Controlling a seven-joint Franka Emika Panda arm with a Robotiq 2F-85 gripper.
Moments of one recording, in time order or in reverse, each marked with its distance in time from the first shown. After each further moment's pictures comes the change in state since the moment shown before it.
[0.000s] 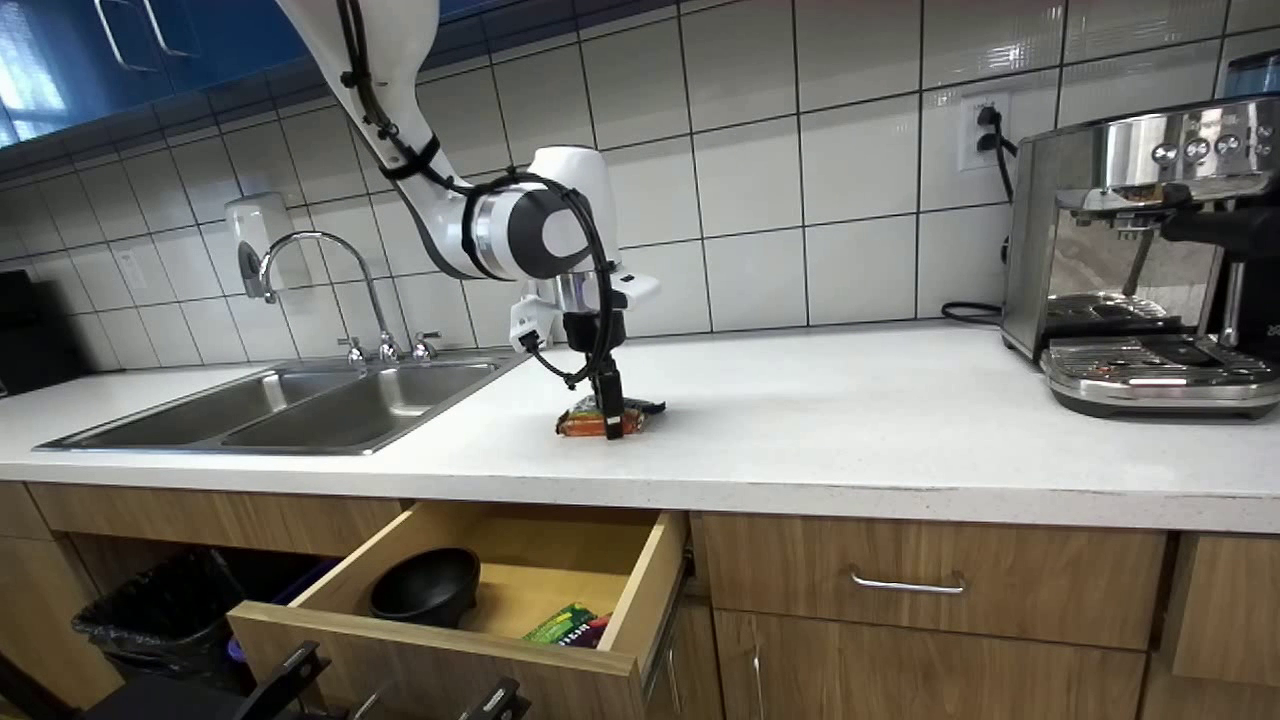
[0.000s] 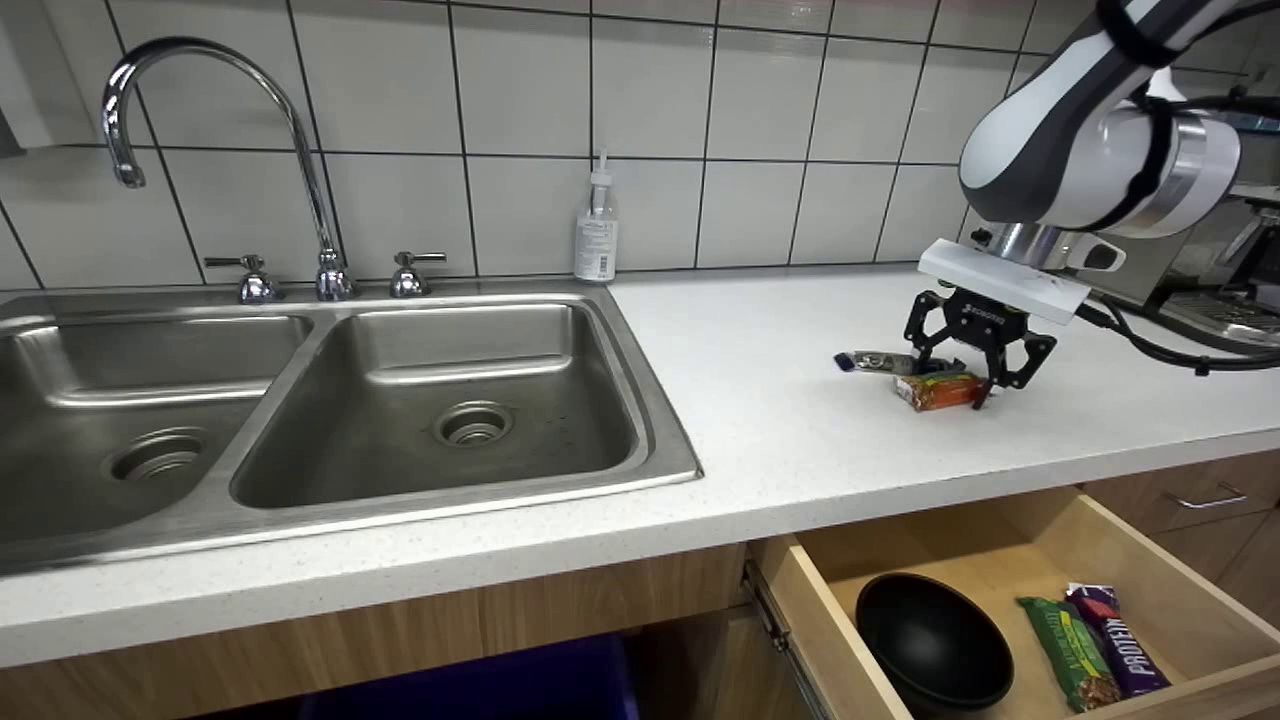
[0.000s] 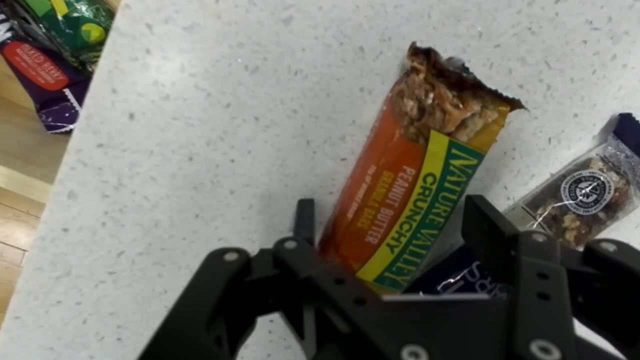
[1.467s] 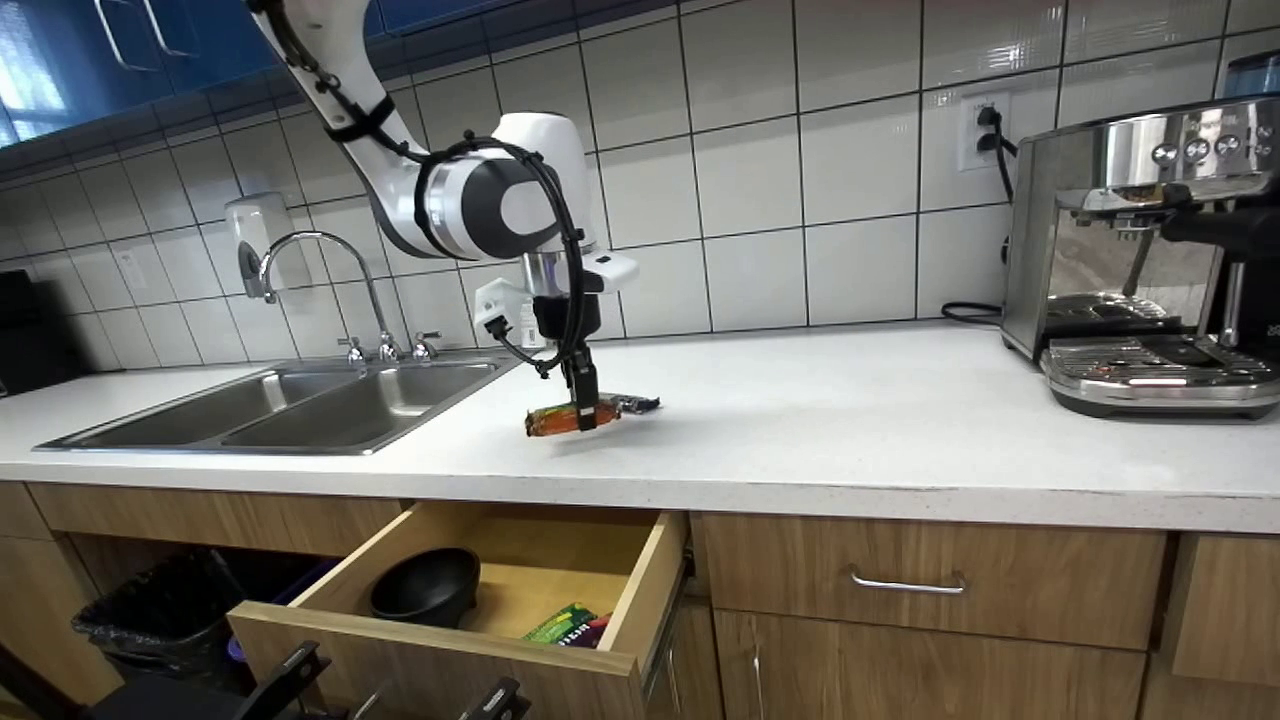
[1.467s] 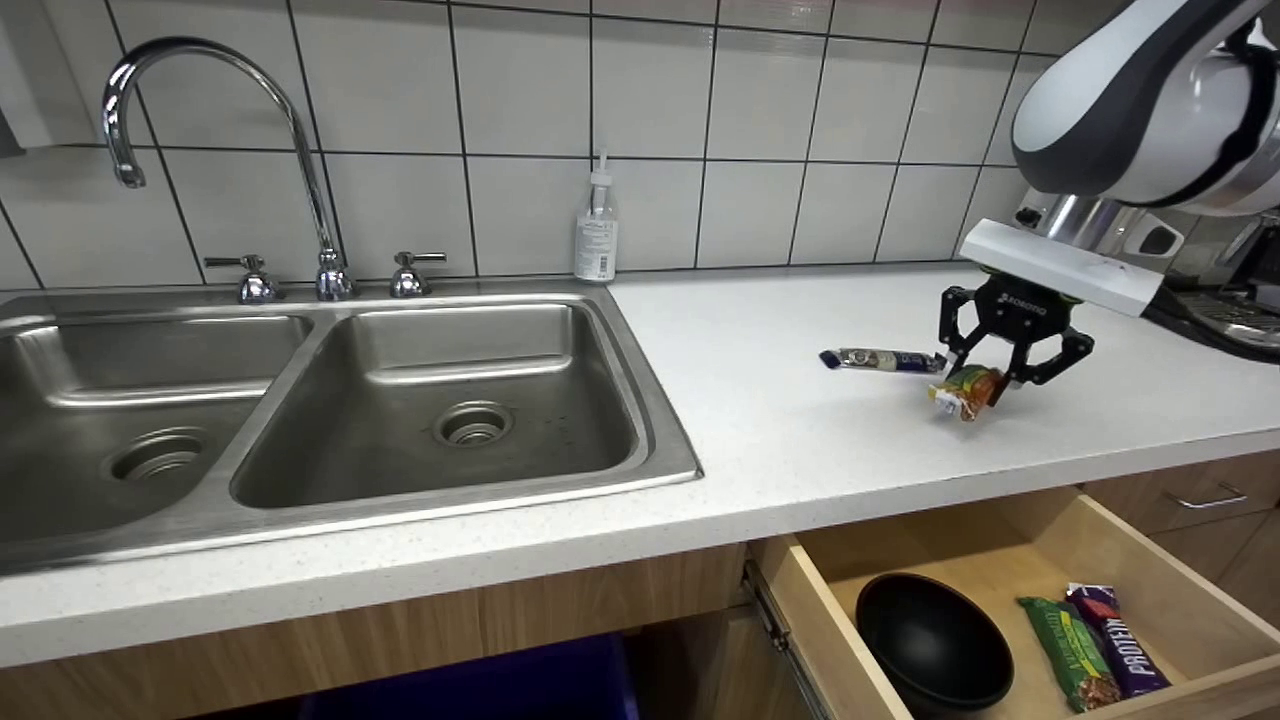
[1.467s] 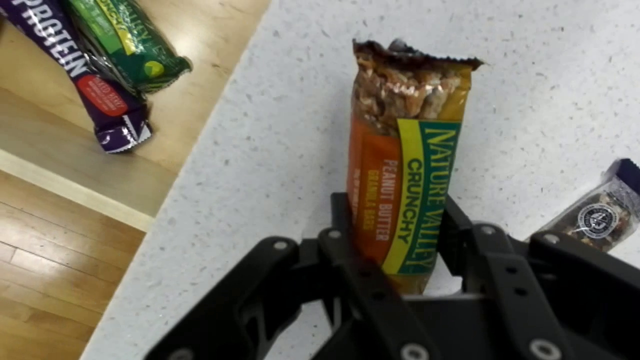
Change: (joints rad) arm -0.001 -0.175 0.015 -0.188 0.018 0.030 -0.073
